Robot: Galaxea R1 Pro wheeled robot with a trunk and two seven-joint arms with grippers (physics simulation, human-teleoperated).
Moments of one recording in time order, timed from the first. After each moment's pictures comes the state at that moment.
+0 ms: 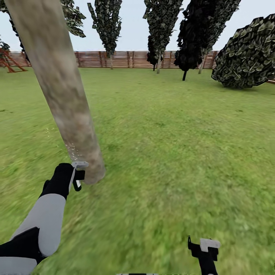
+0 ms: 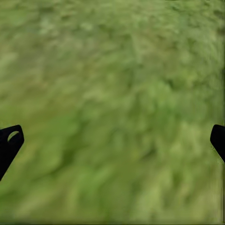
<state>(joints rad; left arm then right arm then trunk) -0.97 0.00 0.41 -0.74 -0.51 0.81 -0.14 -0.45 -0.03 -0.16 -0.15 0.20 -0.60 -0.27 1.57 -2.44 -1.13</state>
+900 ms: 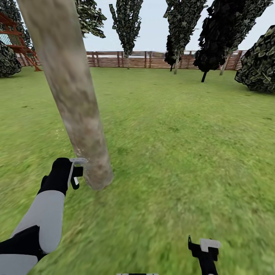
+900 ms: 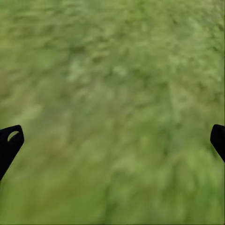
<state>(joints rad) -0.99 0.00 0.41 -0.81 -0.51 0.91 -0.14 -0.45 -0.03 -0.16 -0.15 0.20 -0.60 -0.27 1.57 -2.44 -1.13</state>
